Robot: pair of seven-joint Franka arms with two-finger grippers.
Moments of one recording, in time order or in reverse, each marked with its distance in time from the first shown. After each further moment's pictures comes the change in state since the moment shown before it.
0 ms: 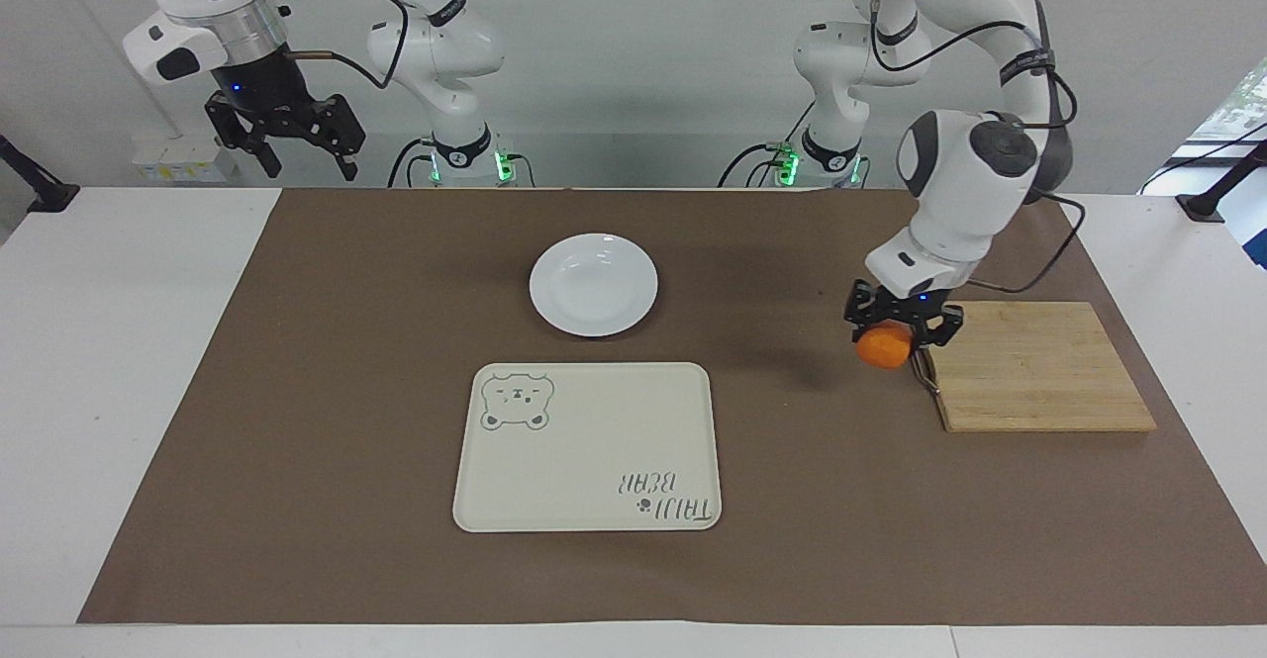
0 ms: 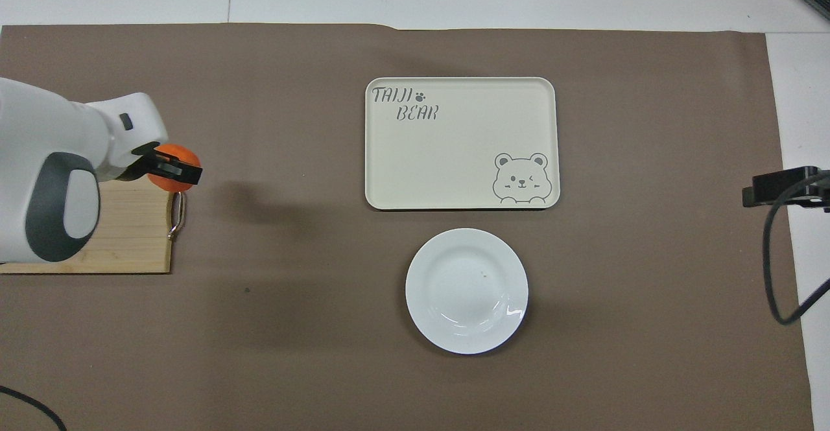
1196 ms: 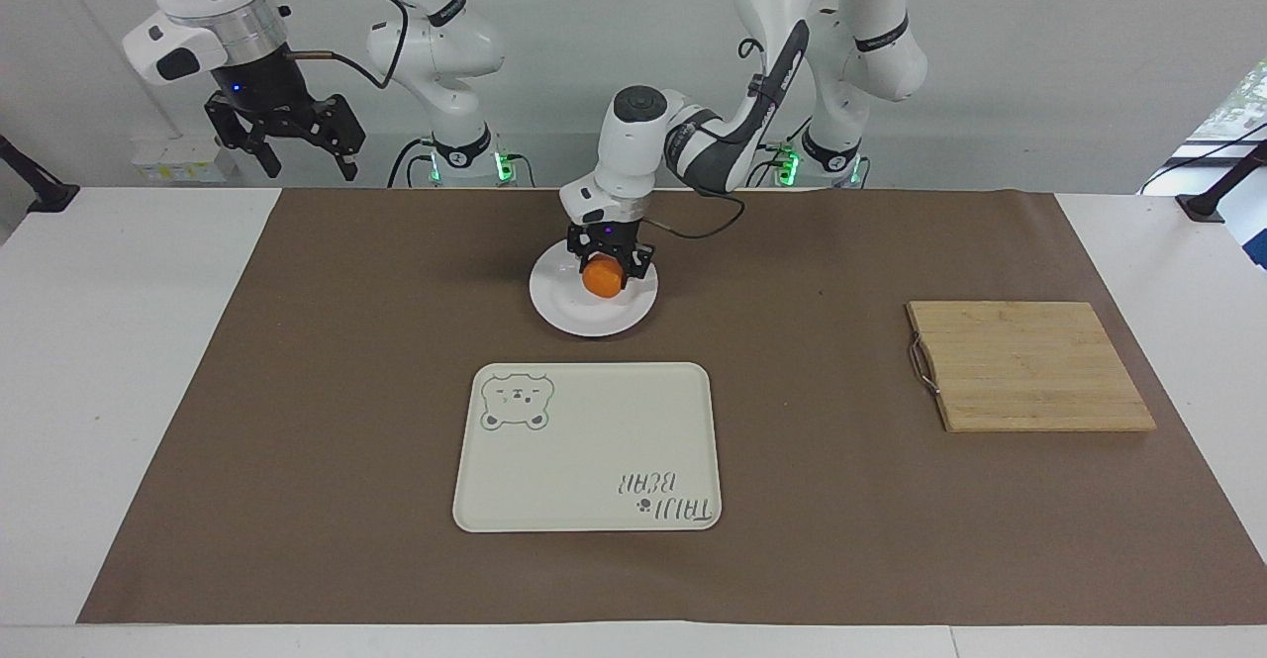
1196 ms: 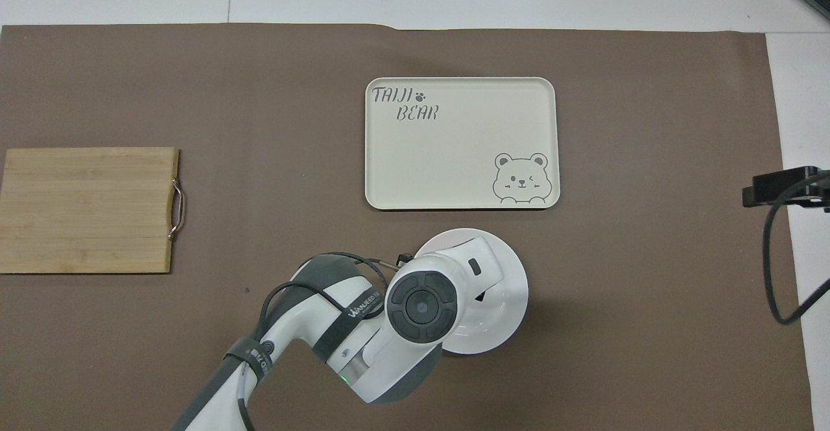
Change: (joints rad) left arm -0.608 0.155 -0.042 -0.048 -0.048 0.288 -0.565; right arm 0.000 0.000 0.000 0.000 0.000 0.000 0.000
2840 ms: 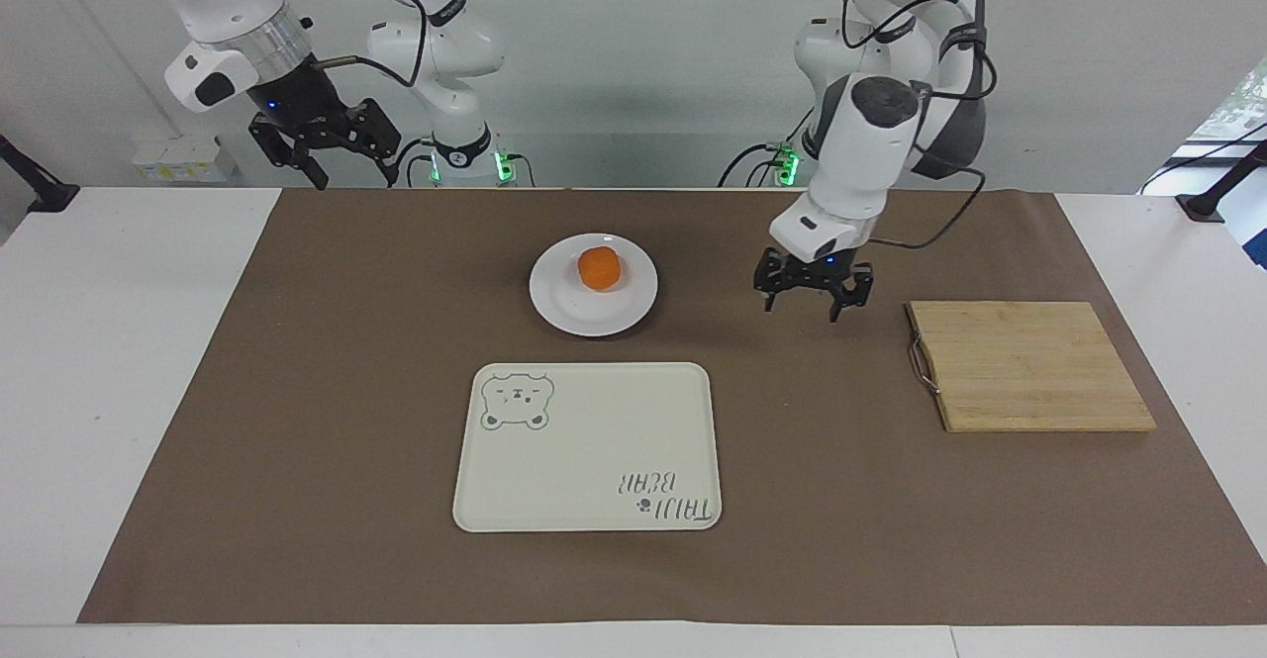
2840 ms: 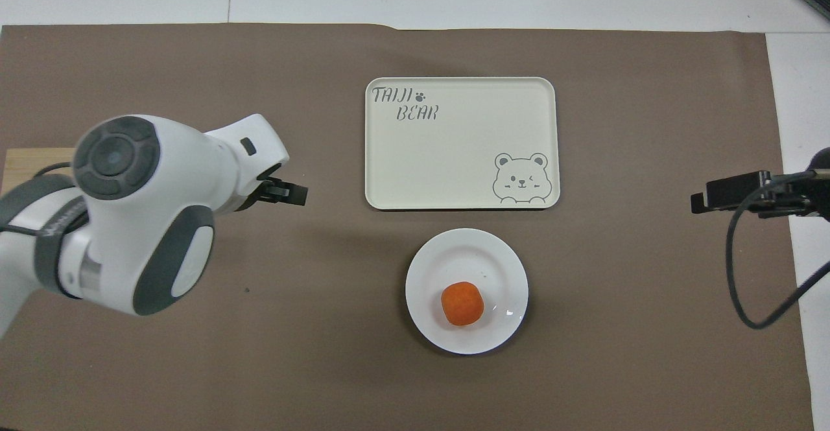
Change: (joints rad) left arm 0.544 -0.267 0.045 0.036 0.072 -0.357 0.364; right arm 0.006 0.001 0.002 -0.068 0.210 0.025 -0.013
